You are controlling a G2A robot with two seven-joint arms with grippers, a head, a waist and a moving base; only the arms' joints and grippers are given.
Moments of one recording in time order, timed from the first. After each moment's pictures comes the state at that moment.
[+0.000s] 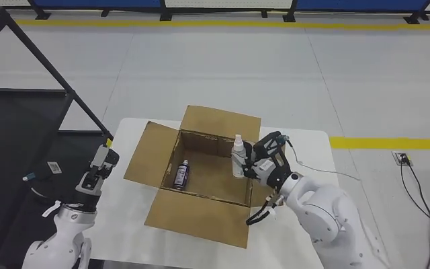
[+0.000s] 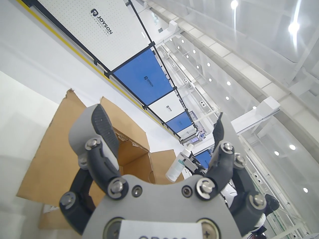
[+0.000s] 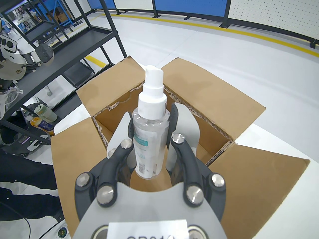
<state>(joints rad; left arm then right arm) 1.42 -1.22 -1.76 -1.91 0.01 -0.30 -0.26 -0.99 -1.25 1.22 -1.90 -0.92 -0.19 0.63</state>
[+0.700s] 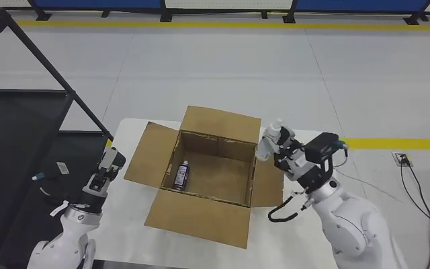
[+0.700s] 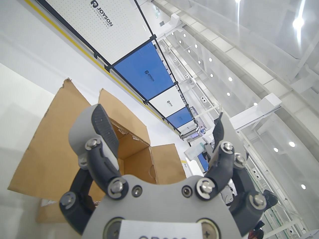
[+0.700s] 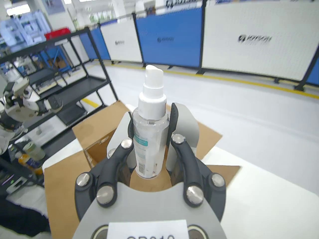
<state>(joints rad) 1.41 -1.22 -1.74 -1.91 0.02 -0.29 -0.27 -1.21 -1.23 1.48 -2.02 -0.97 -0.26 0.20</state>
